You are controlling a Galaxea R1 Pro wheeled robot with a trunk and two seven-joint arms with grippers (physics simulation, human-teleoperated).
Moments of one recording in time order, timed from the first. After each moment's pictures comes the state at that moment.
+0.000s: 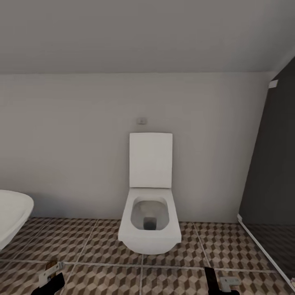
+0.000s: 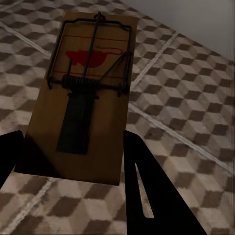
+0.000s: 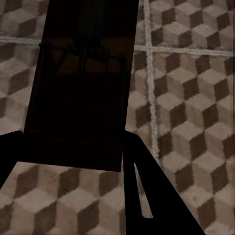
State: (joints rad) left arm -0.49 0.21 -0.30 -0.02 0.86 -0.38 -0.03; right arm -0.47 -0.12 -0.02 -0.05 0.04 -0.12 0.01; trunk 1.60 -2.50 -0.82
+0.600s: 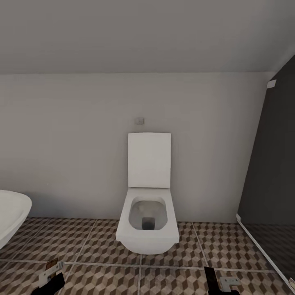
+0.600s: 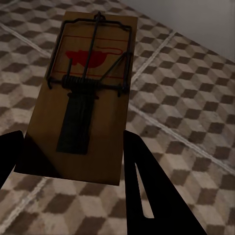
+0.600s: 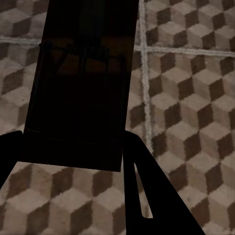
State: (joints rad) left arm -0.49 0.21 -0.30 -0.02 0.86 -0.38 -0.03; right arm -0.47 -0.12 -0.02 -0.05 0.04 -0.12 0.01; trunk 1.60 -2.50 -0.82
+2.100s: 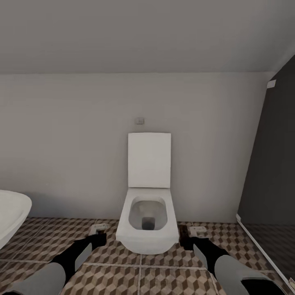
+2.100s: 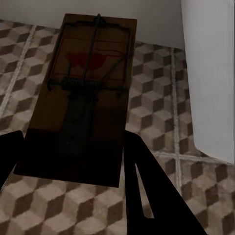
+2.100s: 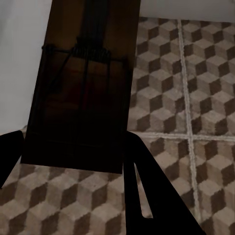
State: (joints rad) left arm -0.66 0.08 -0.34 -0.35 0.48 0.18 0.03; right arm -0.74 0.03 -0.02 -0.16 0.04 0.20 -0.05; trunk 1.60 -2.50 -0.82
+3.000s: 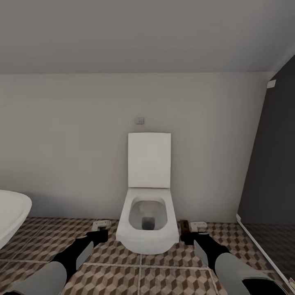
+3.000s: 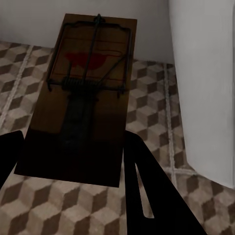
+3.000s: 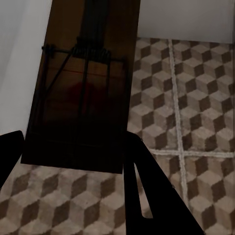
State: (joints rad) left arm -0.66 0.08 -0.34 -0.38 0.47 0.15 0.02; right arm -0.74 0.03 -0.01 -0.21 0.06 0.20 -0.06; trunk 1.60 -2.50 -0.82
